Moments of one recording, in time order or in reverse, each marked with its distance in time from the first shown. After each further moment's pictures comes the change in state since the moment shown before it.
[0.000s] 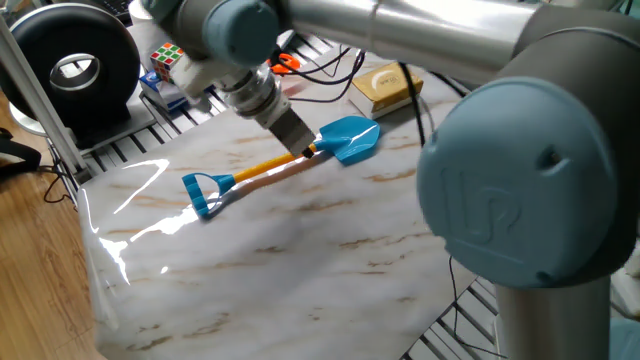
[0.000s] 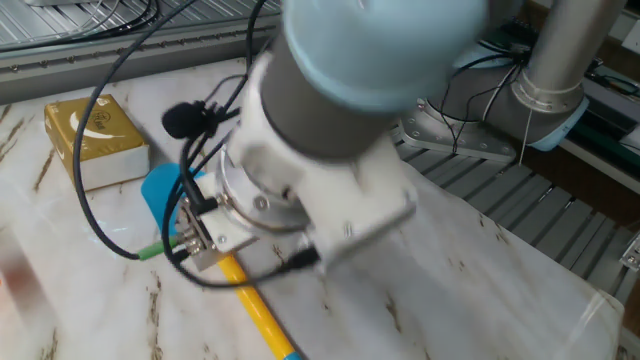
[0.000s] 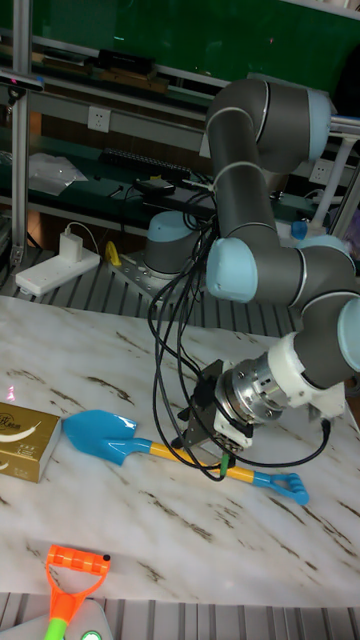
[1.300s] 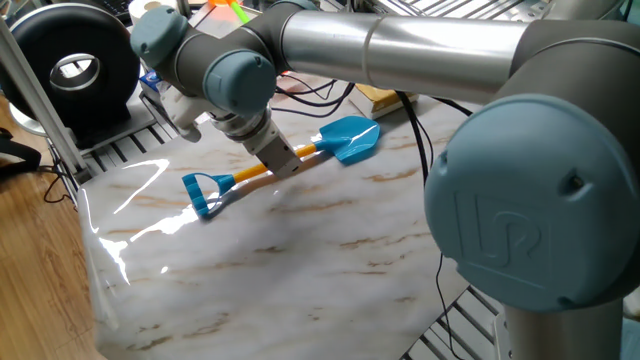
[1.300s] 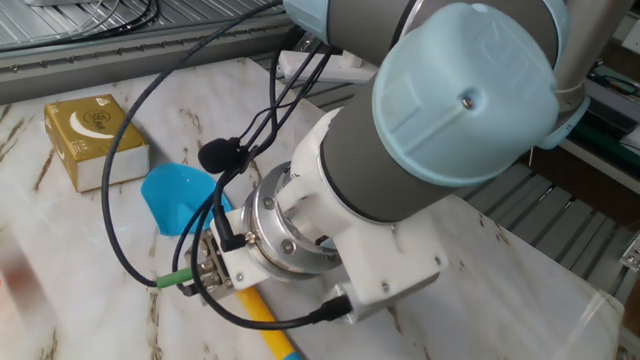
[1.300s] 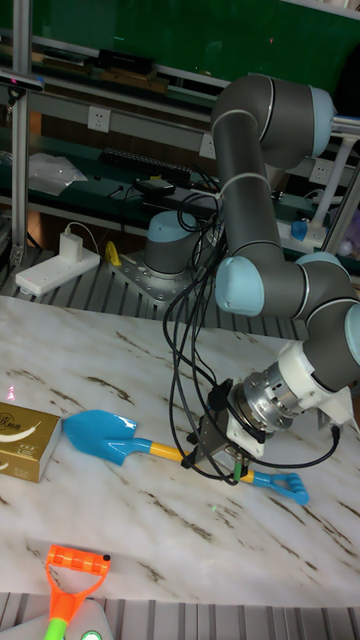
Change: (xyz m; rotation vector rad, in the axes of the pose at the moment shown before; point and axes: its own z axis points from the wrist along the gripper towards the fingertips) arm -0.033 -0.017 0.011 0.134 -0.029 0.088
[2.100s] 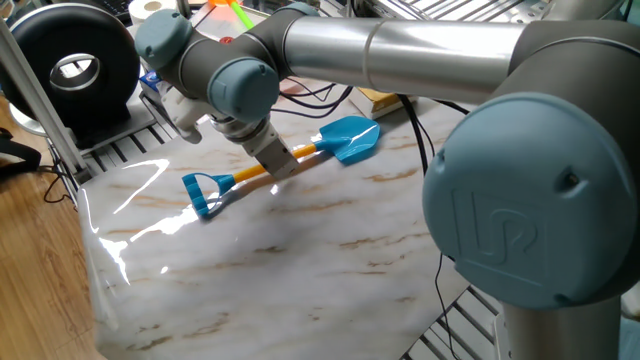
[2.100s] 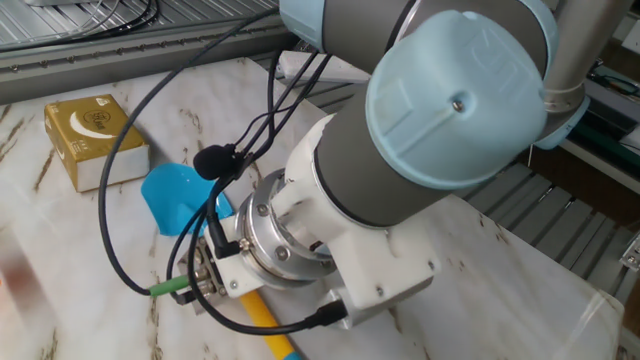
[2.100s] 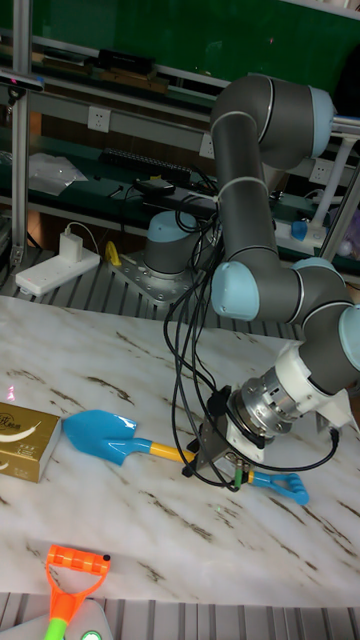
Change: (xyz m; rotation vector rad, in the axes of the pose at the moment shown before) arm -0.011 -0.007 0.006 0.024 -0.033 -0.009
